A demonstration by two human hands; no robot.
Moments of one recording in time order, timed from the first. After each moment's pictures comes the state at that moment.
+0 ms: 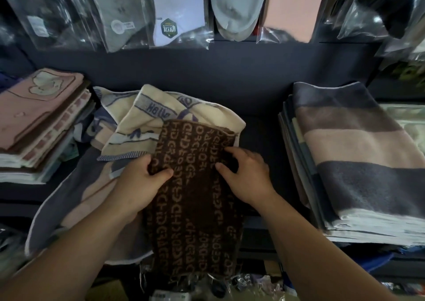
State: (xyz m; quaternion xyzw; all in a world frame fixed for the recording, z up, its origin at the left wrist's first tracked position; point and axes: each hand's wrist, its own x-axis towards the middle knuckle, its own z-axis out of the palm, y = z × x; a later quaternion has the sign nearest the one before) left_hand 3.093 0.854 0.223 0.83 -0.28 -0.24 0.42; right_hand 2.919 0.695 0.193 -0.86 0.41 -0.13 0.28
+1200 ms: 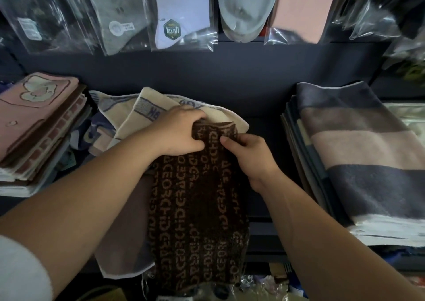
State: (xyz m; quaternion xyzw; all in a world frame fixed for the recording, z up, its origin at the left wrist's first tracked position) left_hand 3.134 0.748 0.279 0.77 -0.62 -0.07 0.11; right_hand 2.950 0.678 0.222 -0.59 0.37 -0.28 0.66
